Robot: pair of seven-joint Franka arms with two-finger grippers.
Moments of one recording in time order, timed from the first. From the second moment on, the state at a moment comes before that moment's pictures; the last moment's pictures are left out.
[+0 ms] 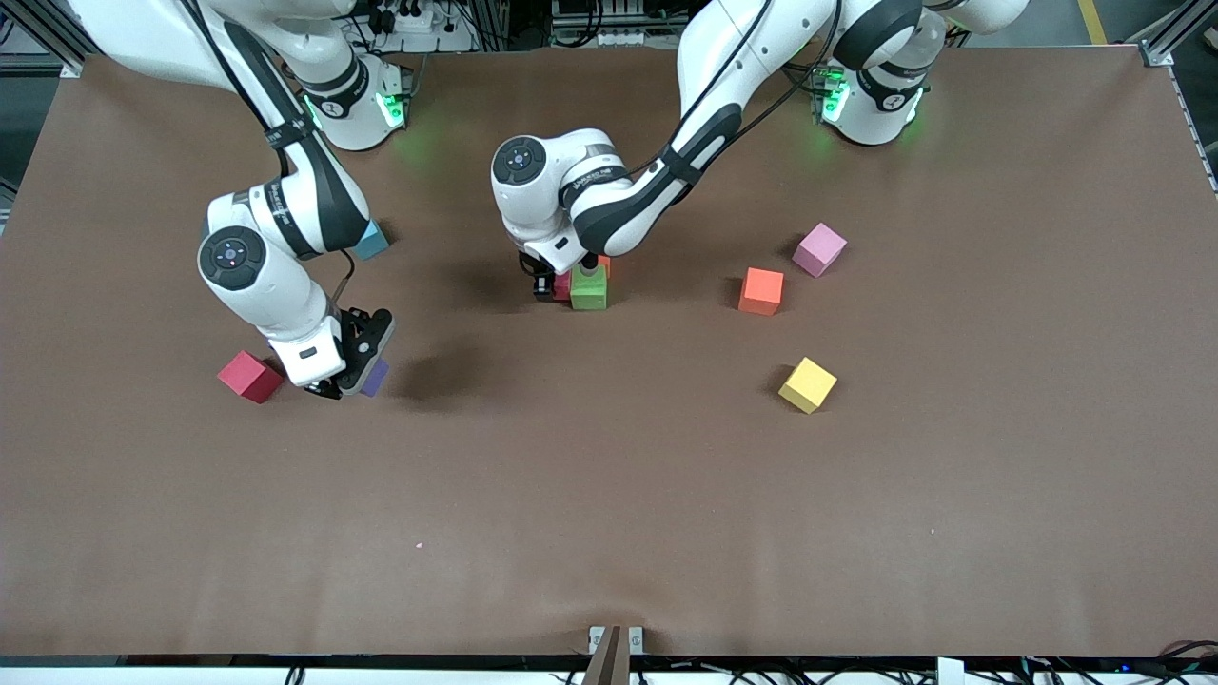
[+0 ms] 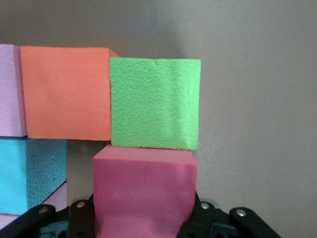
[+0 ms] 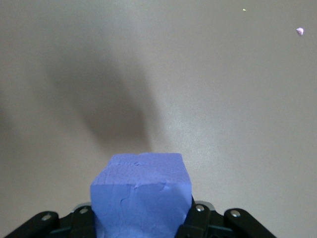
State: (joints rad) left arm -0.81 0.90 -0.31 -1.31 0.26 2.18 -2.74; right arm -0.07 0.29 0.29 -2.10 -0.18 2.43 -0.86
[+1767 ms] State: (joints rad) left arm -0.78 0.79 -0.35 -1.29 0.26 2.00 -2.65; right arm -0.11 0.27 0.47 -2.17 -0.23 2.45 -0.93
